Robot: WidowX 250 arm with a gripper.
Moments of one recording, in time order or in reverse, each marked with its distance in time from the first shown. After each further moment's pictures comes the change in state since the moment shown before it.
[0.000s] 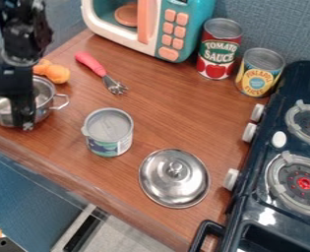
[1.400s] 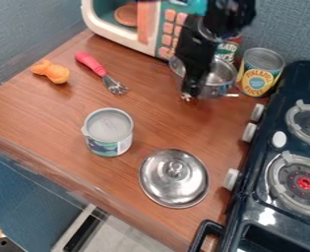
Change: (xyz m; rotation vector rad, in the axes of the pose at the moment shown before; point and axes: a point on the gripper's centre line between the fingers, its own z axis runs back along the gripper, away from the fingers) arm -0.223 0.038 0.072 -0.238 0.127 -0.724
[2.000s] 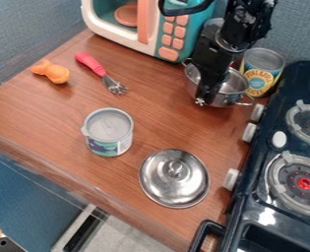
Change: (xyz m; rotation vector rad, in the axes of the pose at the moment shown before) arm -0.023 -0.013 -0.012 0.016 0.013 -0.066
